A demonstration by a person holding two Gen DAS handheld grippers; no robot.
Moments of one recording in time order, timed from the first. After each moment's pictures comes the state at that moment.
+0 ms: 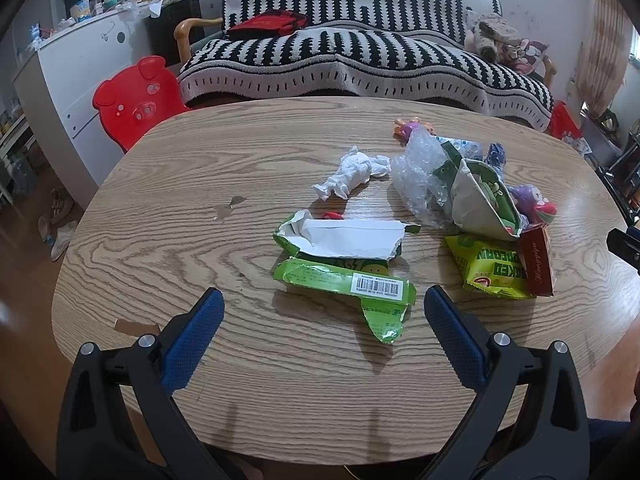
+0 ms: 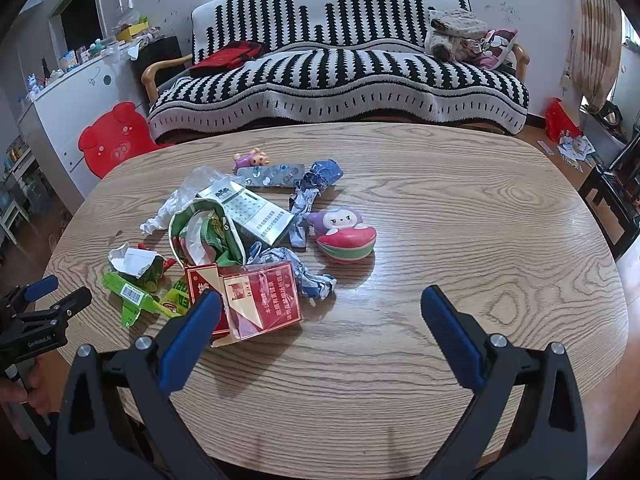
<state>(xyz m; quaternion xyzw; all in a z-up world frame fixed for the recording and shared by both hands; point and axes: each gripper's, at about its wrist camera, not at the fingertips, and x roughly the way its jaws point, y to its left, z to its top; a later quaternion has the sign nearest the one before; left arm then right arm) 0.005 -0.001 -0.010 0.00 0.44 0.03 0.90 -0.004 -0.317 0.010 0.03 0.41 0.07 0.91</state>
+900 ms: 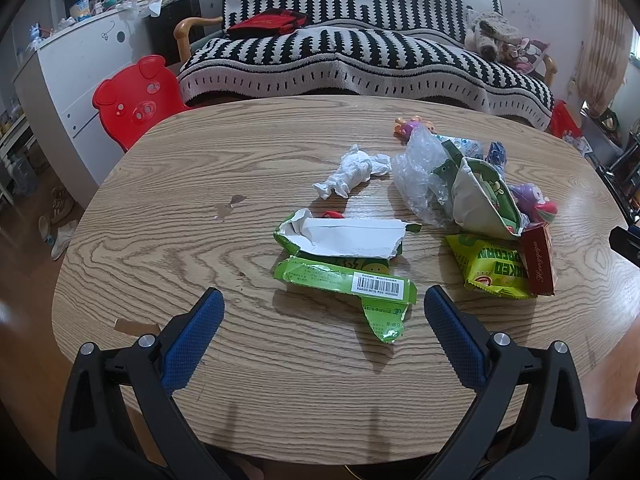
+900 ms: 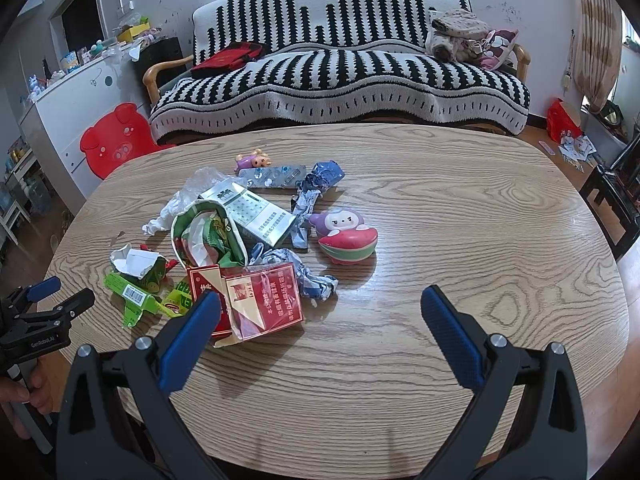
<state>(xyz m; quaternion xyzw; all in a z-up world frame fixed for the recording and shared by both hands) 0.006 -0.001 -0.010 0.00 0.44 0.03 0.90 -0.004 -0.315 0.012 0.03 0.41 0.07 0.91</state>
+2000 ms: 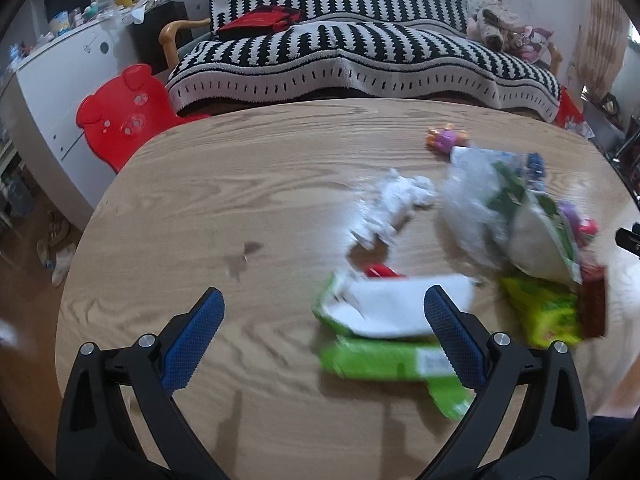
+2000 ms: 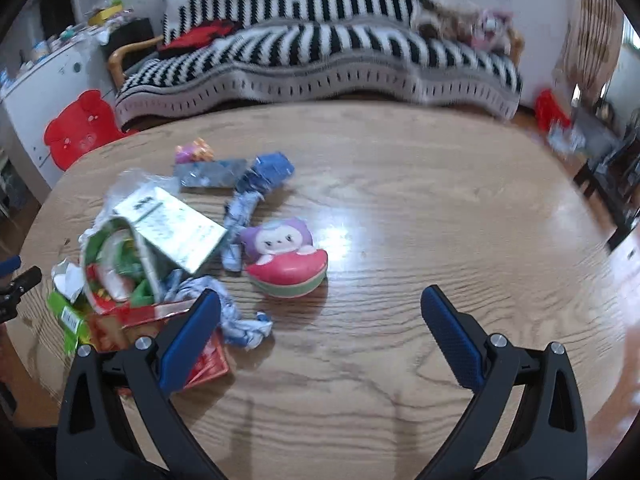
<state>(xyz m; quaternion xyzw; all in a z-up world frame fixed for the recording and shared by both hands) 0.090 0.038 -0.027 0.03 0.45 0.02 0.89 0.082 -0.351 -0.035 0.06 0.47 0.04 0.88</state>
